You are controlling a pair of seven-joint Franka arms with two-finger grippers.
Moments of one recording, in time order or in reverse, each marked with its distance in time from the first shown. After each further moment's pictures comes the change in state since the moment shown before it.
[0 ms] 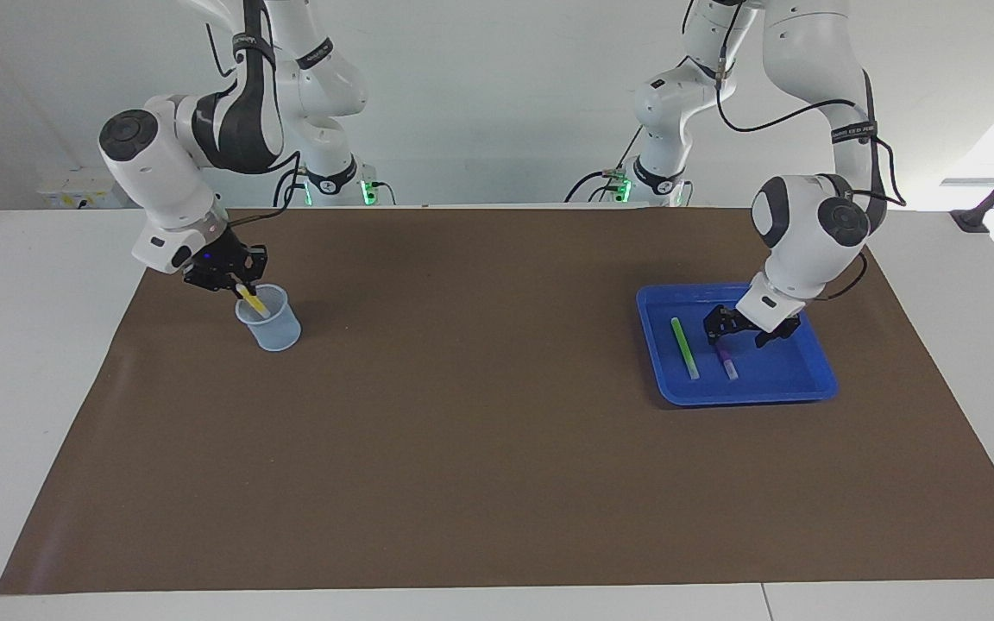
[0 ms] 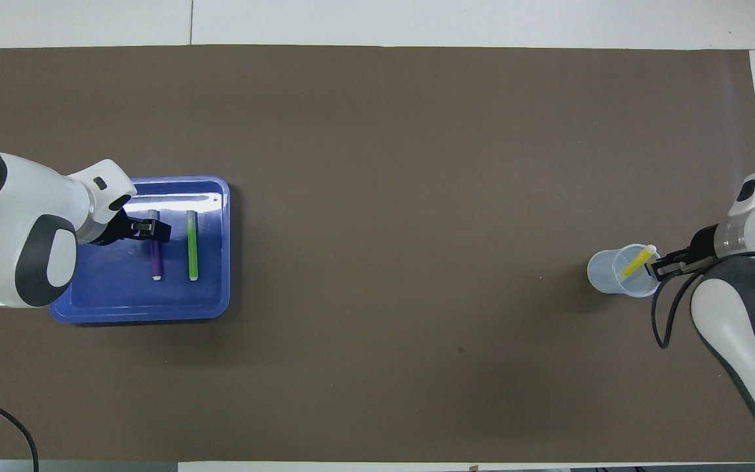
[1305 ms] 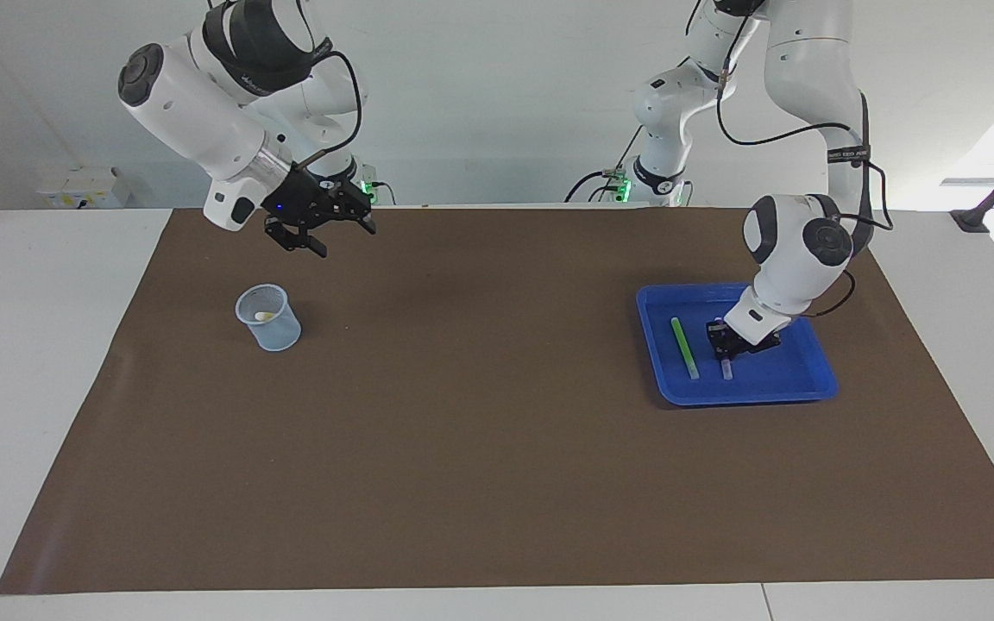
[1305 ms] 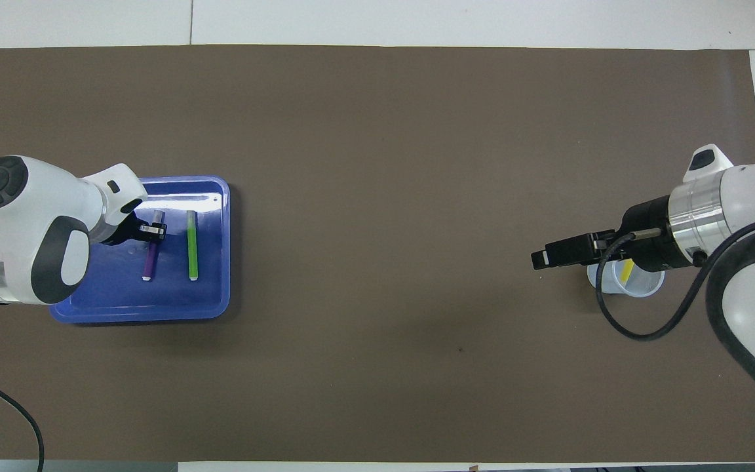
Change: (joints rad) left arm -0.003 0.050 -0.001 0.000 0.047 0.036 0.015; right arm 0.145 -0.008 0.052 0.249 0.492 -0.291 0.284
